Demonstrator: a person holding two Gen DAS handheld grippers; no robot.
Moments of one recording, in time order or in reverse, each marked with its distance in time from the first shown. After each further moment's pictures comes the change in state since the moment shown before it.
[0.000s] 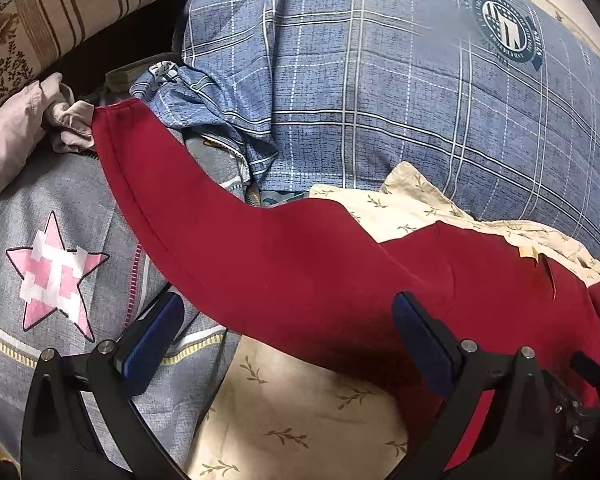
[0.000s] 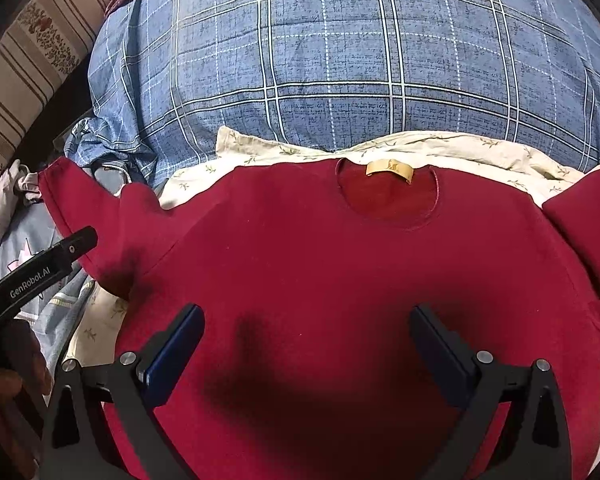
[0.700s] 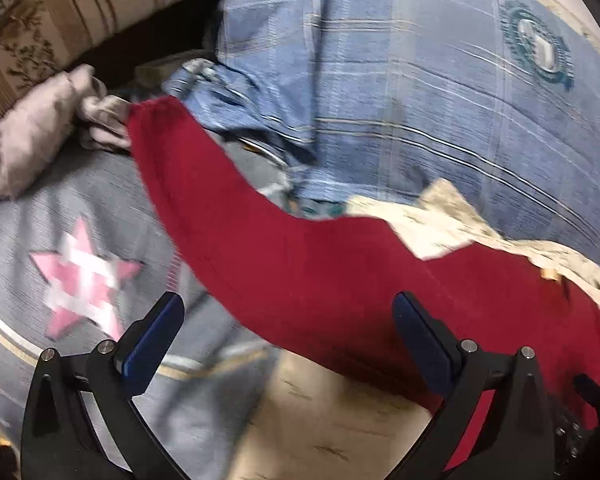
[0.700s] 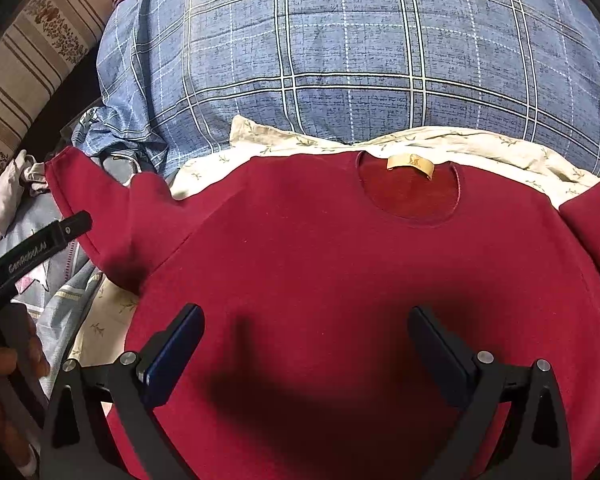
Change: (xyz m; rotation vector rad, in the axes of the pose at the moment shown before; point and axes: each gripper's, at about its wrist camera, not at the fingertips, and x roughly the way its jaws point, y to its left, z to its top) left arm 0.002 0.028 0.016 -0.052 -0.012 0.104; right arm 0.006 0.009 0.003 -0.022 0.034 0.037
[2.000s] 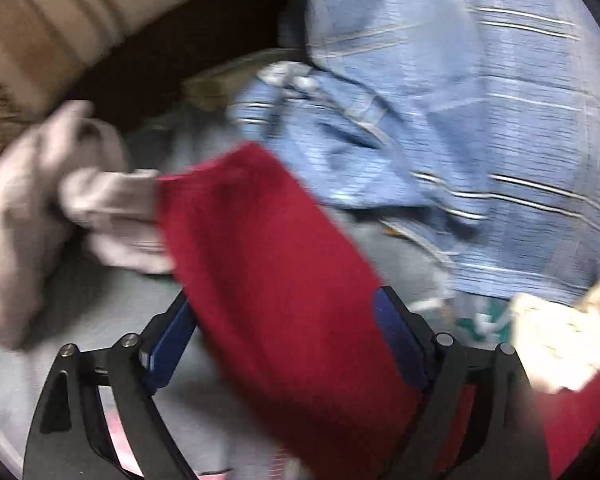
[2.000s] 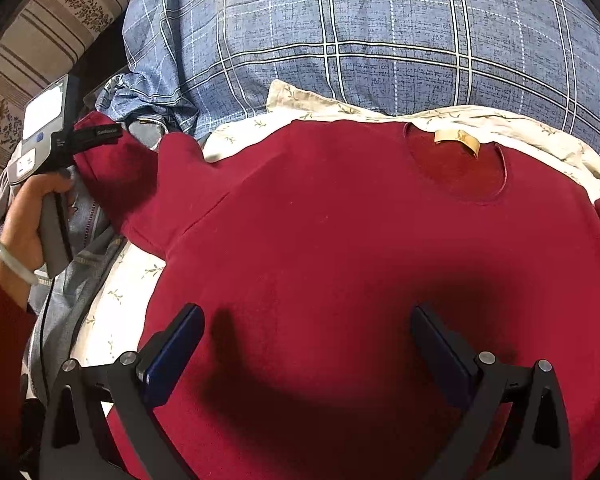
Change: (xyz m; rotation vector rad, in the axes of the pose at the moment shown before) left arm 0.112 0.045 0.076 0.005 0.025 0.257; right arm 0.011 0.017 -0.011 -0.054 0.084 0.073
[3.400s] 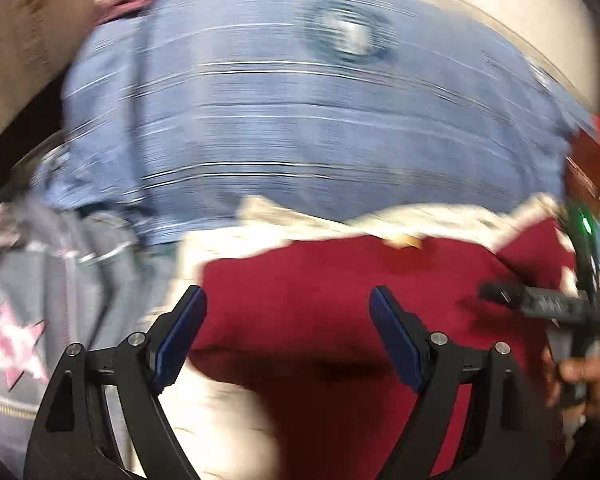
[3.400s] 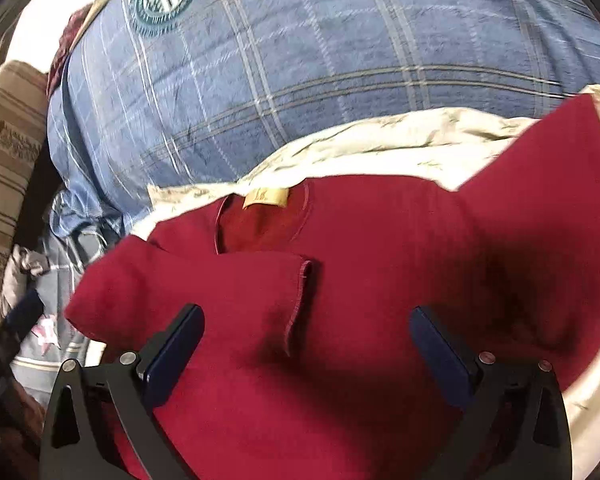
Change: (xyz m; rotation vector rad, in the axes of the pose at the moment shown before) left arm -0.215 -0.080 -0.098 0.248 -0.133 -0.613; right arm -0.032 -0.154 0.026 0.248 -0.065 -0.035
